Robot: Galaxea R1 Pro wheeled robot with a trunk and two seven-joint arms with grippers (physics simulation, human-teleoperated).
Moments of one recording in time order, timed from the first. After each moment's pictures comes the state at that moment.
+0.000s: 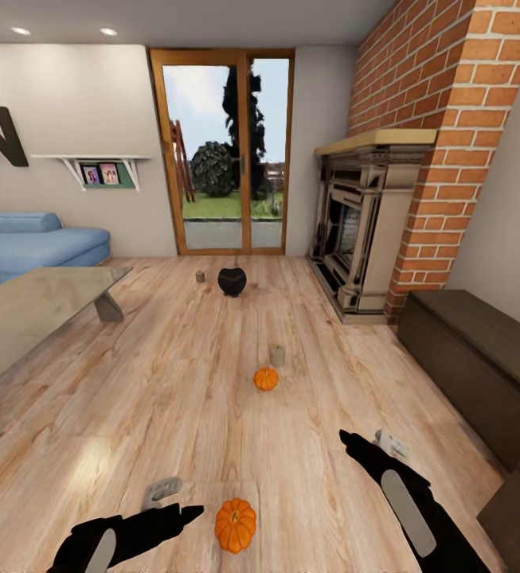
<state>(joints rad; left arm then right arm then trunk) -0.17 0.06 0.04 -1.12 0.36 0.73 -0.34 -0.35 -0.06 0.06 -1.06 -0.72 0.33 -0.27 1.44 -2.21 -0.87</state>
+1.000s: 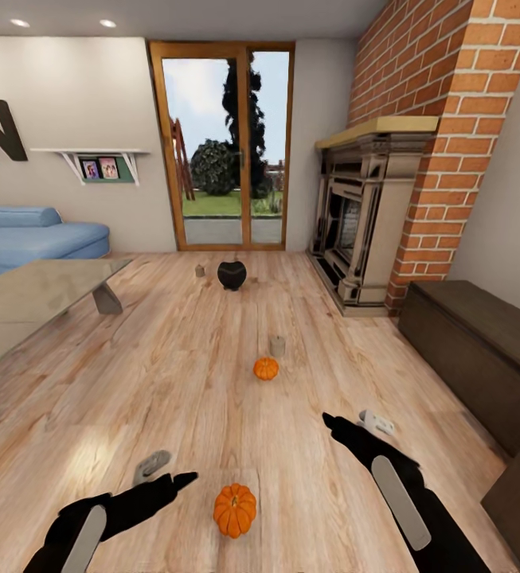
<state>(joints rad) -0.22 0.06 0.13 -1.14 0.48 0.77 -0.34 -0.35 -0.05 0.13 -1.22 -0.72 0.42 -0.27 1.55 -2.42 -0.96</state>
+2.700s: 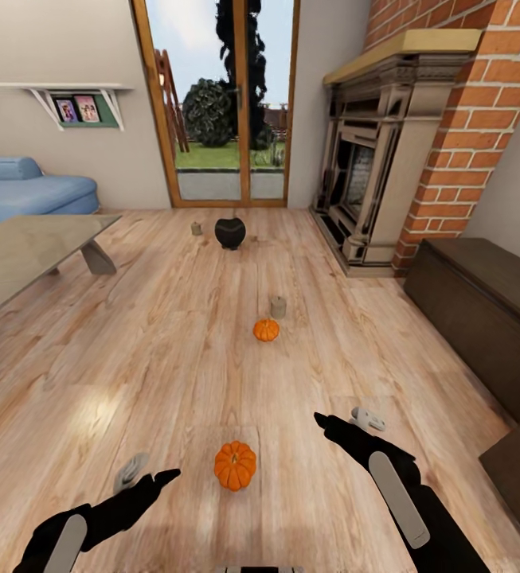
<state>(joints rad) -0.22 0.06 0.27 -1.07 0.59 0.76 -0.34 -0.36 -0.05 0.14 -1.27 -0.74 0.51 -0.27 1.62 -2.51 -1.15</state>
